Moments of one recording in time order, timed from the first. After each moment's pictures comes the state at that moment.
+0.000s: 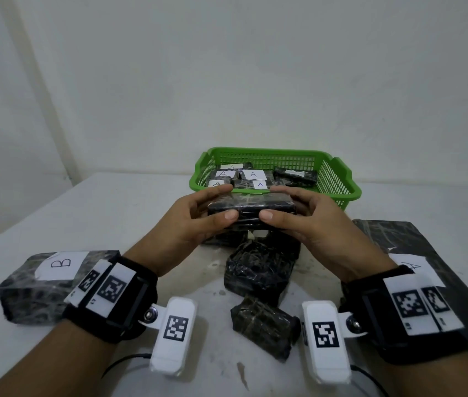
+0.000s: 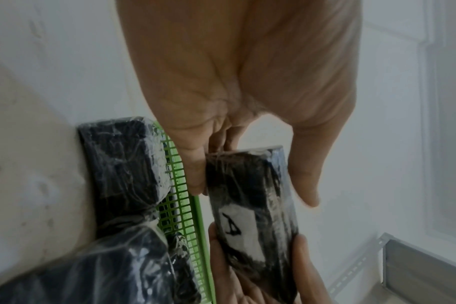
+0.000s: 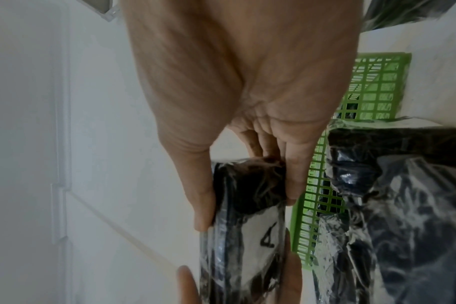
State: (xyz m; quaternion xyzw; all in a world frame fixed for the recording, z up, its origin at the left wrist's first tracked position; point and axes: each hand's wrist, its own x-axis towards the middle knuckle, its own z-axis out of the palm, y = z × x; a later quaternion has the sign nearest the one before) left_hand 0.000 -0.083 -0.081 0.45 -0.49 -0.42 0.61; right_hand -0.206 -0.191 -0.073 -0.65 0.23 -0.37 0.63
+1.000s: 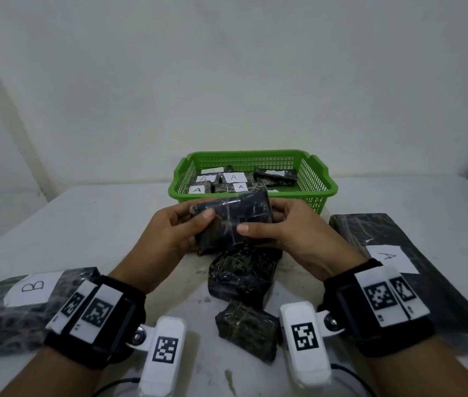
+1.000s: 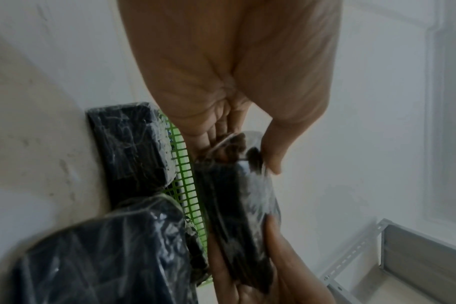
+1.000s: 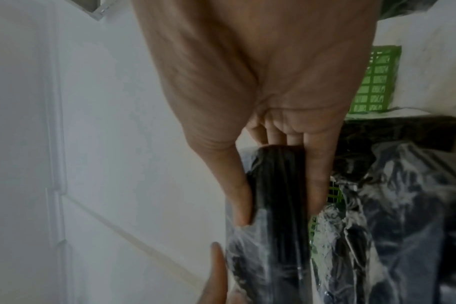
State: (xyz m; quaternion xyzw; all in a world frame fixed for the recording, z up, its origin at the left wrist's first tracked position) left_hand -0.011 -0.088 -0.085 0.47 -0.49 -0.40 0.62; right_hand -0.204 -0.193 -0.078 -0.65 0.28 -0.33 0.63
